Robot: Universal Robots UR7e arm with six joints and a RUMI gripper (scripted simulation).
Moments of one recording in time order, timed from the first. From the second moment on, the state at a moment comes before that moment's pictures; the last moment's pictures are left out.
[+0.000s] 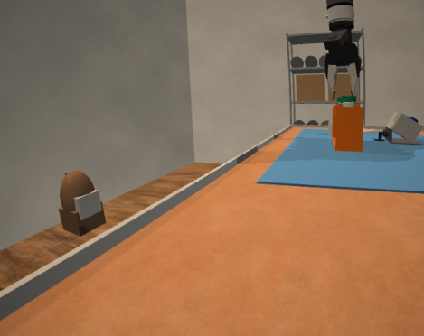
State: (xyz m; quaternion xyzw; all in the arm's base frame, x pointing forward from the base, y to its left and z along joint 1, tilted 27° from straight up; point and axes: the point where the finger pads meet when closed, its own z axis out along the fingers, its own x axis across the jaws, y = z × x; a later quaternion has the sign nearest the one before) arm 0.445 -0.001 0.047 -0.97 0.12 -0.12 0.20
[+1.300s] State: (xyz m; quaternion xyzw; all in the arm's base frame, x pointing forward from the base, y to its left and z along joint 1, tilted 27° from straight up) arm 0.446 0.001 0.043 -0.93 -0.27 -0.19 0.14
